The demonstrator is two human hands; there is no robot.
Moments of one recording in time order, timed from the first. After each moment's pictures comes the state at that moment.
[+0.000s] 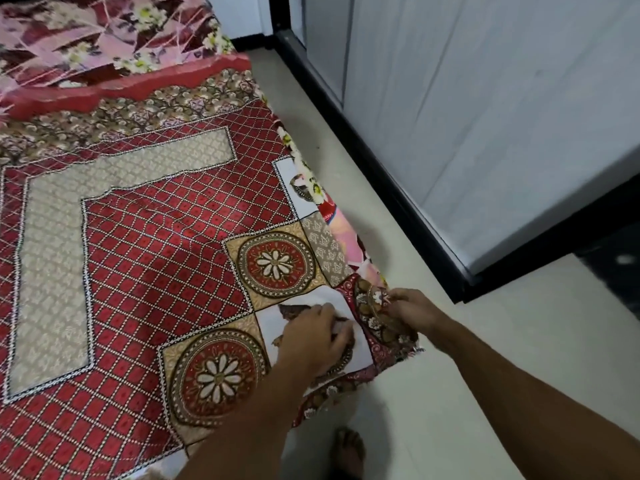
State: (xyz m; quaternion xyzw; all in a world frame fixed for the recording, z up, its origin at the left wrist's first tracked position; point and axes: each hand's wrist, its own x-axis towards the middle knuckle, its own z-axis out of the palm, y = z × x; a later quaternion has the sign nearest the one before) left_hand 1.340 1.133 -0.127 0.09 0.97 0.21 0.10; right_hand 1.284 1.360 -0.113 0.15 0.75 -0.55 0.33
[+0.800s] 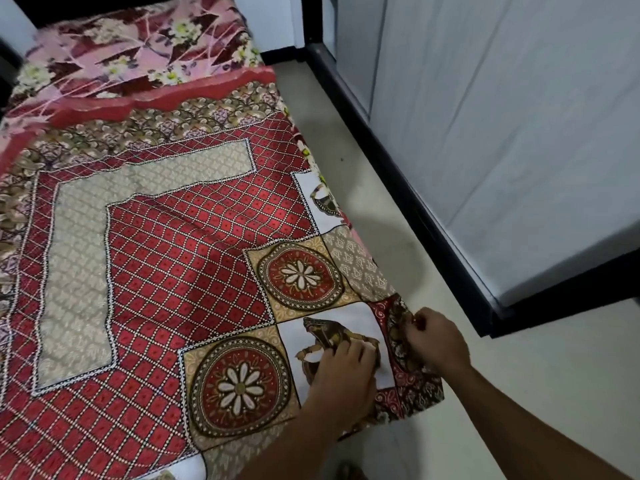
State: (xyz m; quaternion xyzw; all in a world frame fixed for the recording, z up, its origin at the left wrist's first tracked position) left_hand 1.339 1.183 -0.160 0.20 0.97 0.08 0.09; right_hand 1.258 1.372 -0.149 0.13 0.93 -0.28 0.18
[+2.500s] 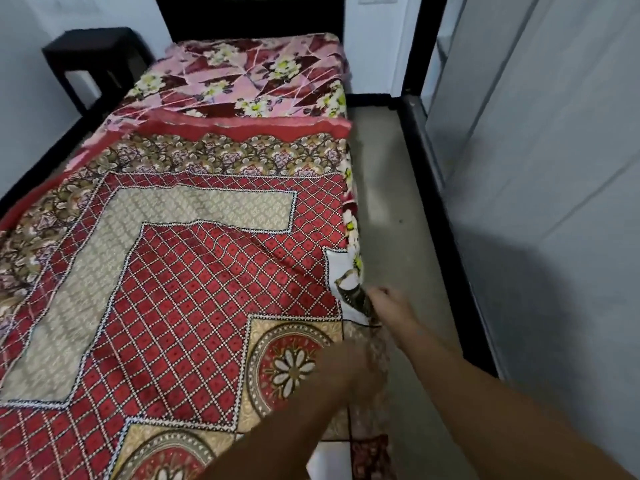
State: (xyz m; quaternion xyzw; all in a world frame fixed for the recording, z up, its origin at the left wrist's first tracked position) left_hand 1.064 1.190 -0.137 -0.12 0.97 0.15 0.16; right_hand 0.957 1.244 -0.149 0.08 0.81 -0.50 0.28
